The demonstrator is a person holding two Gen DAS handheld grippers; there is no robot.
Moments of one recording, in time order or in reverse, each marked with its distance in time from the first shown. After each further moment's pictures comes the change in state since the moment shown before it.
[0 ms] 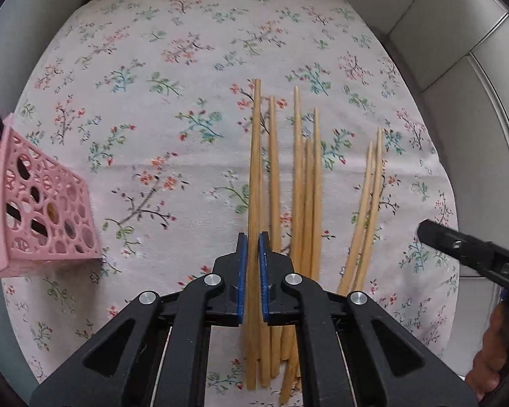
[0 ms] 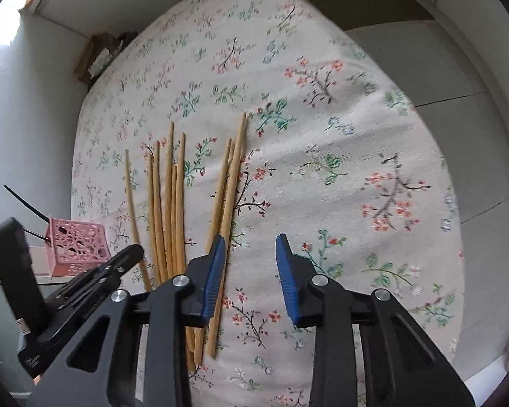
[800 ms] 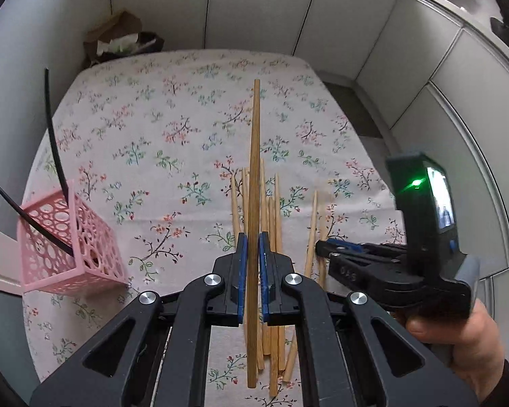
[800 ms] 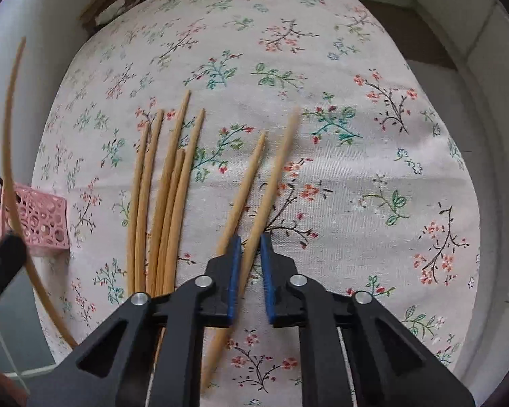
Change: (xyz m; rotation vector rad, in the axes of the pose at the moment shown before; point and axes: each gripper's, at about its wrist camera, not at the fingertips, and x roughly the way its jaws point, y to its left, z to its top) left arm -0.075 -0.014 -0.009 0.076 -0.247 -0.057; right arm 0.049 0.061 0.006 -0.189 0.010 -0.150
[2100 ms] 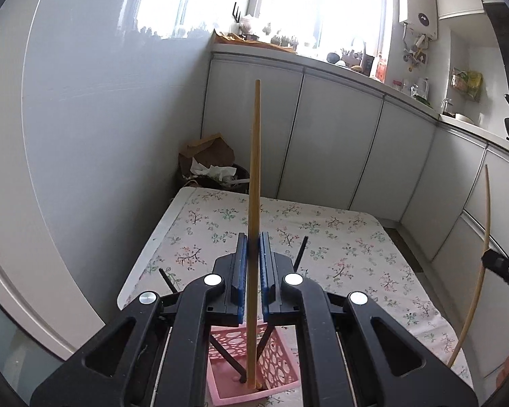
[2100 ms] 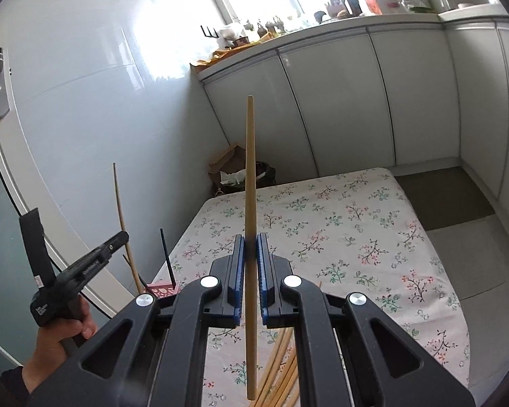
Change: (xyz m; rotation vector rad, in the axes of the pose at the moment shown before) left arm -0.091 0.134 -0.009 -0.141 -0.624 0.165; right arm -0.173 0.056 -0.041 -0.230 -0.785 0.310
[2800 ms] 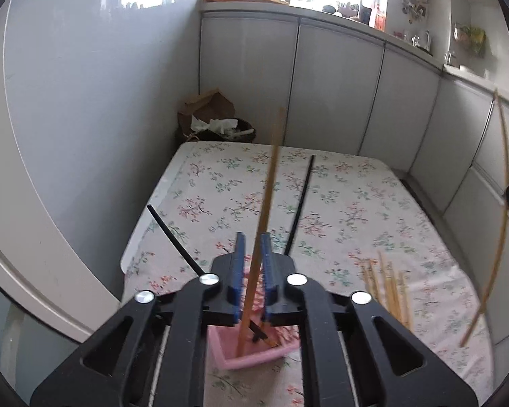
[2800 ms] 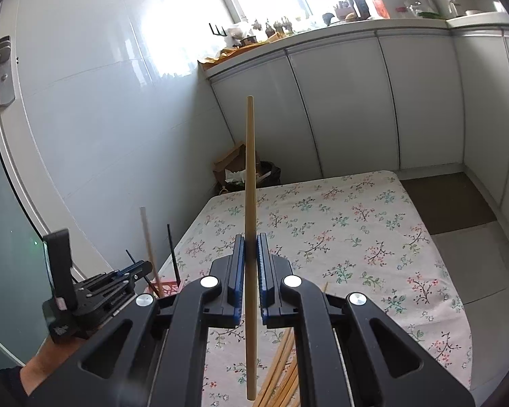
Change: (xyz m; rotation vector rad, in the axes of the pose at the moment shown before) left arm 0.012 -0.004 -0.018 0.065 0.196 0.018; right arm 0.003 0.012 -0.005 -0.037 0.005 0.006
